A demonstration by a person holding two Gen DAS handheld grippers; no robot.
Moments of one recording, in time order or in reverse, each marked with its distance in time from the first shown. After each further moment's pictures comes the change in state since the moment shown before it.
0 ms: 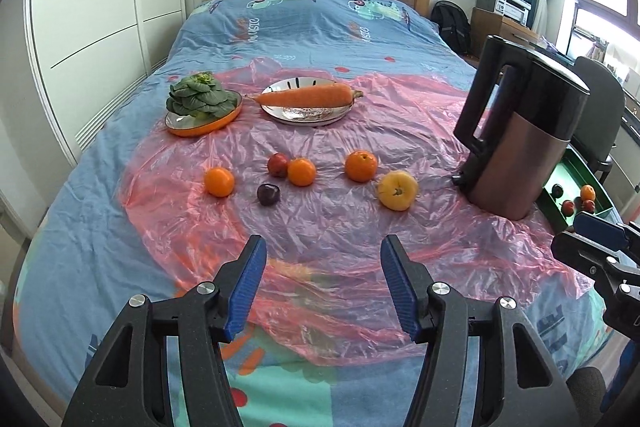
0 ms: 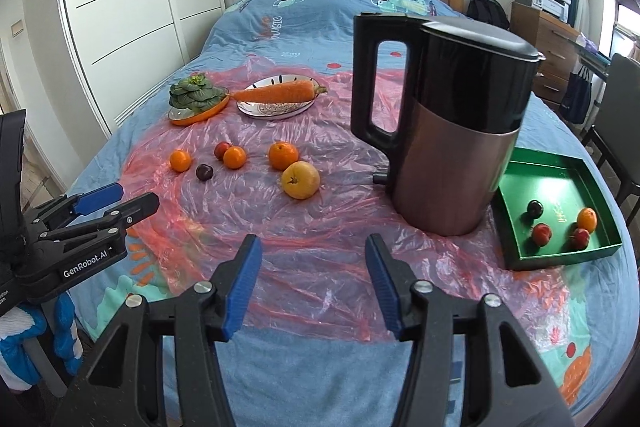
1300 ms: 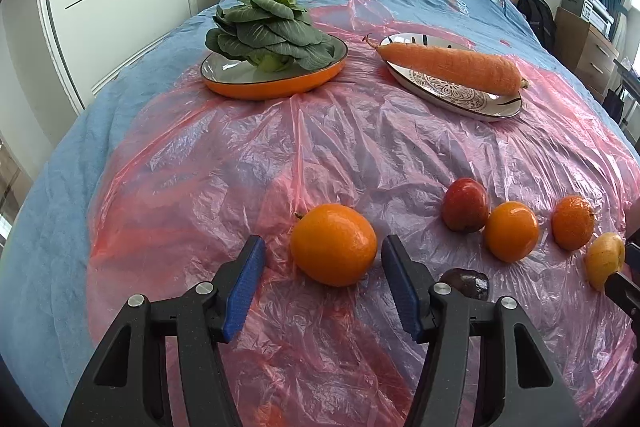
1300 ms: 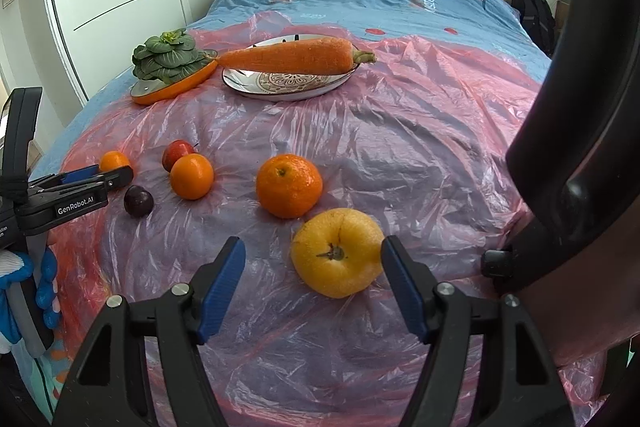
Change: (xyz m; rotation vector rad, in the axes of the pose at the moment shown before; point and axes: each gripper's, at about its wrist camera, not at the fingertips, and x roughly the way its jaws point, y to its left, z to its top) left arm 0.201 0.131 0.035 -0.135 0.115 0.153; right arm 0.219 0.021 0.053 -0.079 0.071 0.026
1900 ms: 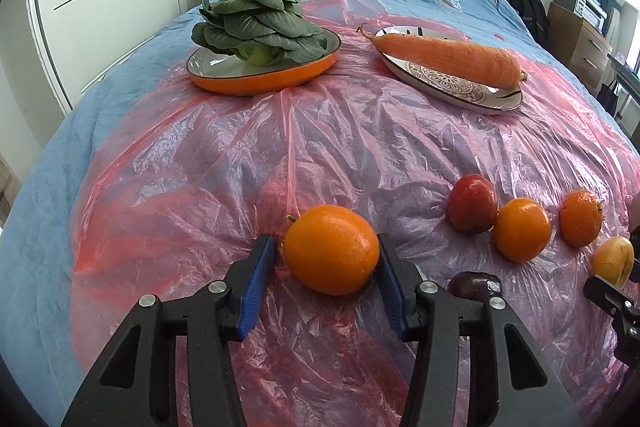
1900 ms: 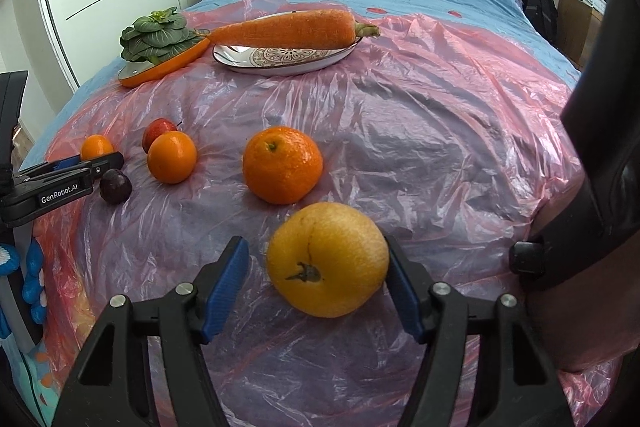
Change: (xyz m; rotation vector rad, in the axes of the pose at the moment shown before) left arm 0.014 0.001 0.001 0.019 0.002 -0.033; right arm 0.031 0.001 -0.007 0.003 0.047 0.003
